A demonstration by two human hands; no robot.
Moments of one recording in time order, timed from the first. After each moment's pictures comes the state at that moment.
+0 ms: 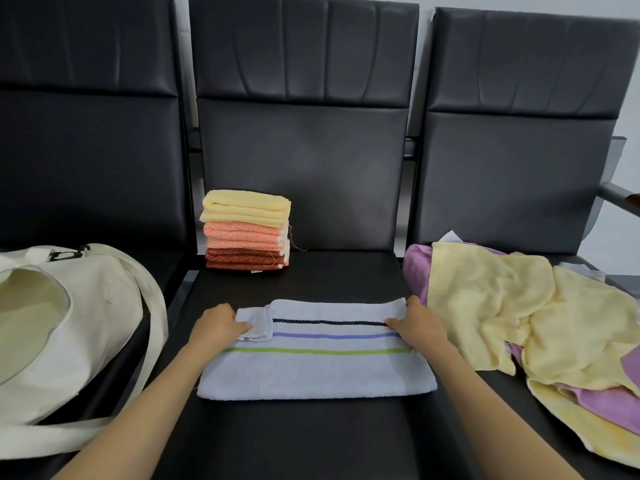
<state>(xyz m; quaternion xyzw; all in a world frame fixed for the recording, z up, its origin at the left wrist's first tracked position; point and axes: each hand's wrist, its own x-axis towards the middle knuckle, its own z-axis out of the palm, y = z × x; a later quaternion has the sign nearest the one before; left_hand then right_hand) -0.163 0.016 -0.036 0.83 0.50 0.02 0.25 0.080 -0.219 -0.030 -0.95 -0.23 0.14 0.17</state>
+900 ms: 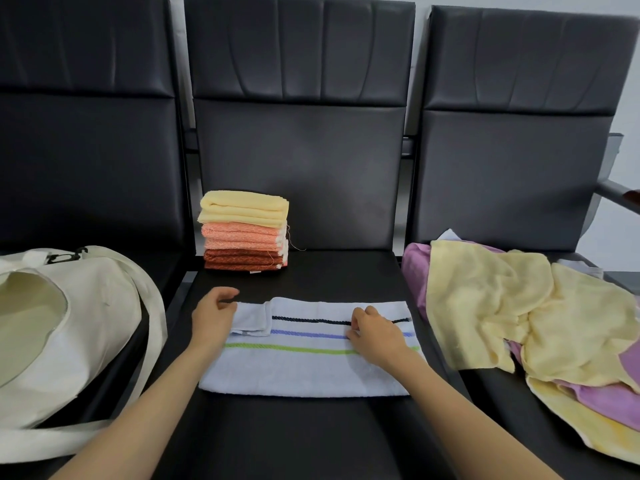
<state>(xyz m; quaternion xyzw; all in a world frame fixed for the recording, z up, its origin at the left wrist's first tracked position) -0.163 0.013 -0.043 0.70 0.48 0.31 0.42 0.022 -0.189 -0.034 -0.90 -0.42 0.11 0.09</state>
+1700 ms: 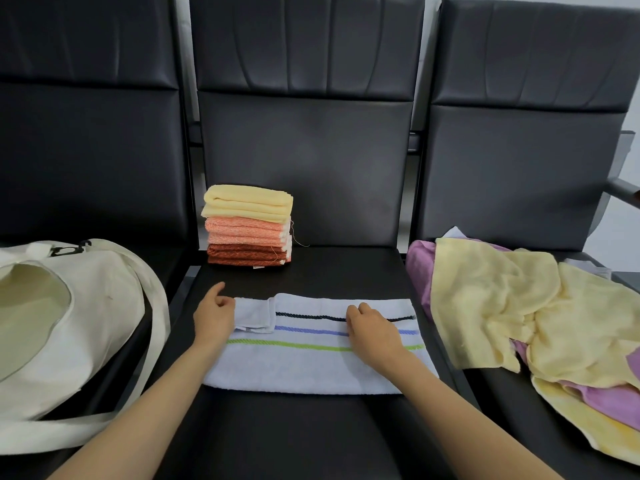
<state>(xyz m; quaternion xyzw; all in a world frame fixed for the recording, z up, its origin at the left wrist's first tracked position) -0.164 0.011 -0.049 0.67 0.51 0.30 0.44 0.011 -0.183 -0.039 -0.88 -0.47 0.06 0.06</state>
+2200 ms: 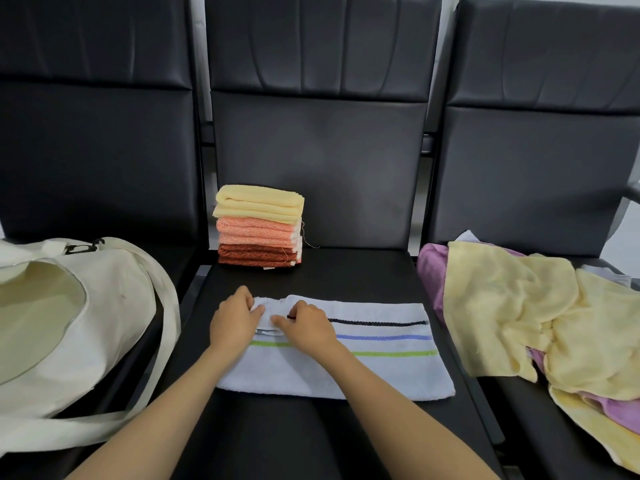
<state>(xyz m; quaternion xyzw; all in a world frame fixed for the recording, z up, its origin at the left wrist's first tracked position) -0.158 0.010 -0.052 0.81 0.49 0.22 0.24 -0.054 -0.084 -0.045 -0.86 -0.40 0.23 0.24</state>
